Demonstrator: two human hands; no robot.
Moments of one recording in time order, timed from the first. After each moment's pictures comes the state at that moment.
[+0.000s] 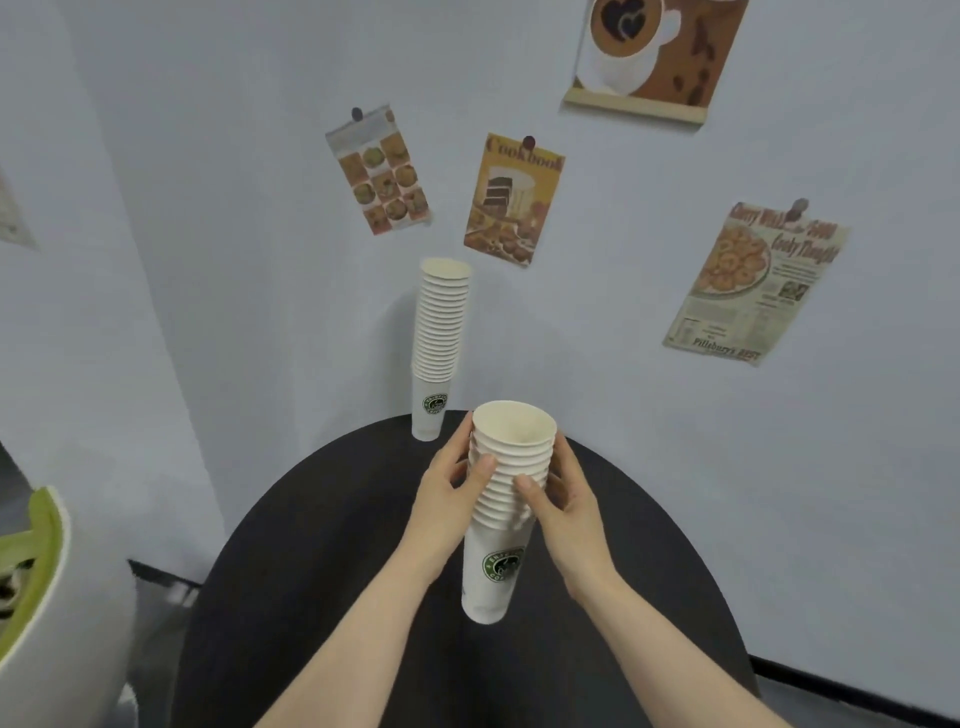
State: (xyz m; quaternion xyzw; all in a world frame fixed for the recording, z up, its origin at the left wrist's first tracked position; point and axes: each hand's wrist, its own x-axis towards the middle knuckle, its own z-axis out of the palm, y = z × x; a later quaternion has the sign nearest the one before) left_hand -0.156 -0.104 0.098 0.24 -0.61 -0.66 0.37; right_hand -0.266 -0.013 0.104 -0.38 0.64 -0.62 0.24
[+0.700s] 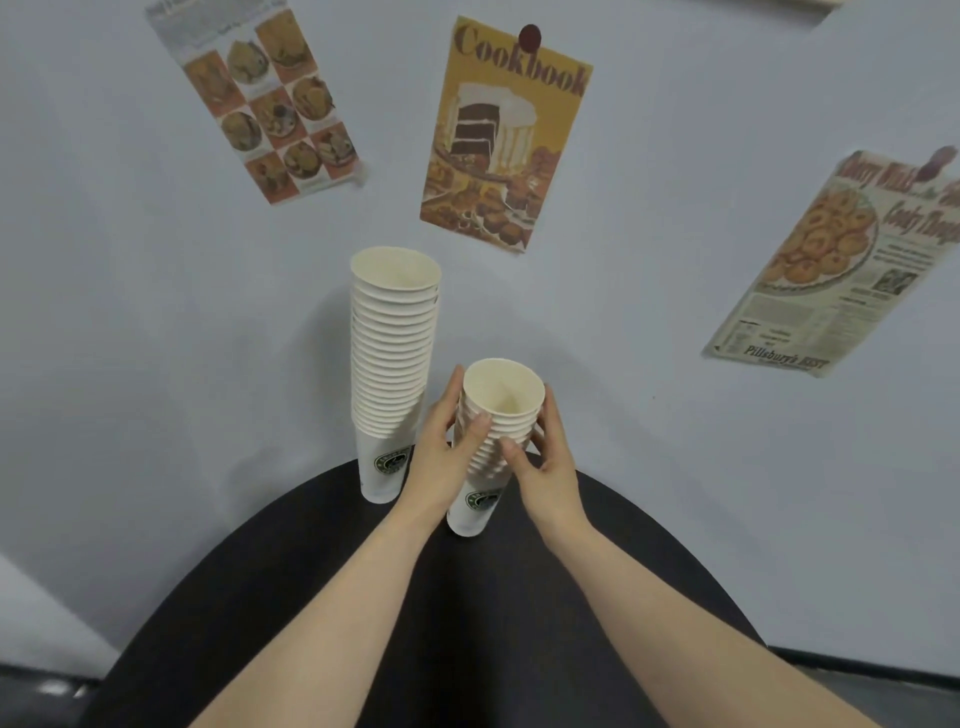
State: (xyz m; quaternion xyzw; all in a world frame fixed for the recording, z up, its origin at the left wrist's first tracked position) left_hand -0.320 -0.318 0.040 0.22 -0.63 -0.66 0.34; right_hand -0.403 -0.223 0.048 -0.33 0.70 -0.60 0.19
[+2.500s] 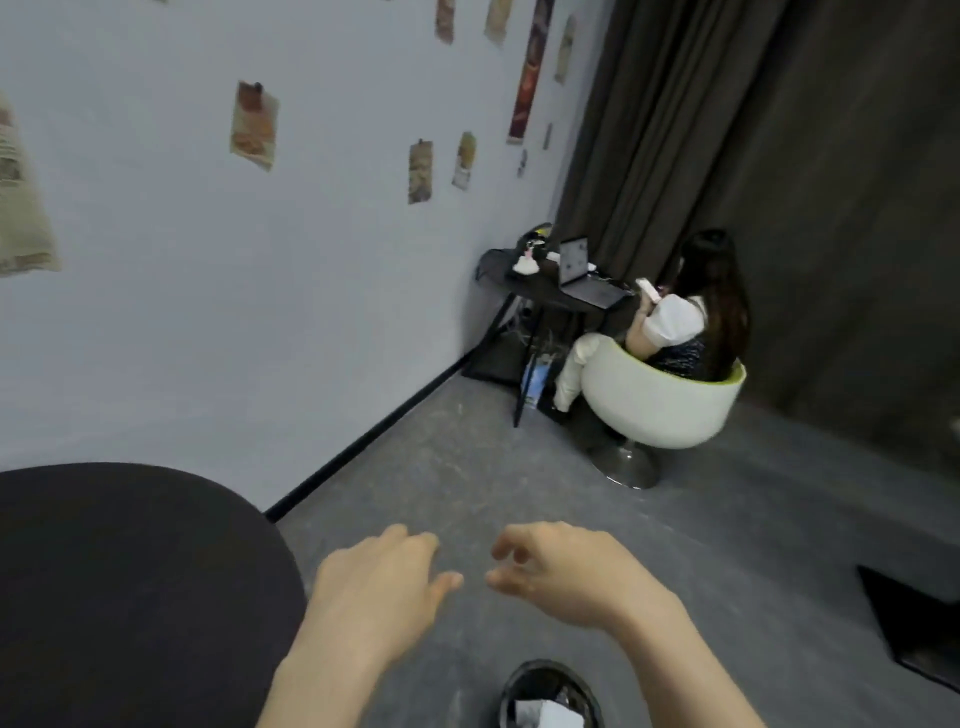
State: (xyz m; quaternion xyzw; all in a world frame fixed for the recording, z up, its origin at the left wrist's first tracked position) left_hand -0.171 0.278 0.154 -0.26 -0.96 -0.11 -0.08; right_hand -0.137 0.452 0.175 0.04 0.98 -0.08 0.16
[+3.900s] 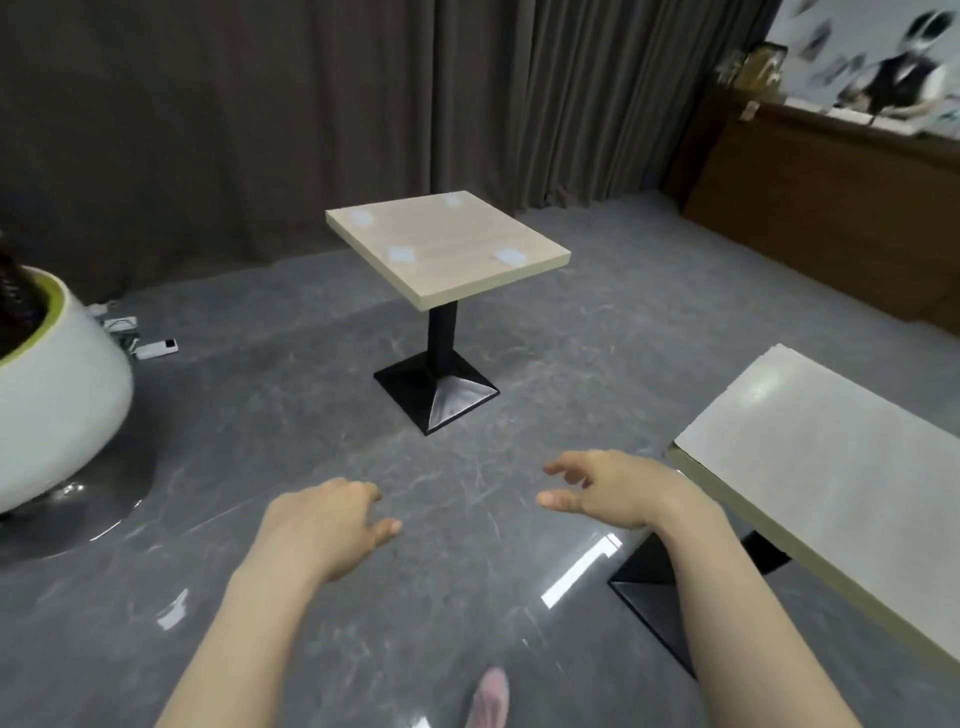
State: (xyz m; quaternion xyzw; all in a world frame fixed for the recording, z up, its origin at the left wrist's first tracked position) left_hand -0.025 1.234 0.107 -0.69 -0.70 0.10 -0.17; right_hand 0.241 1.285 0.141 0.61 0.74 -0.26 0.14
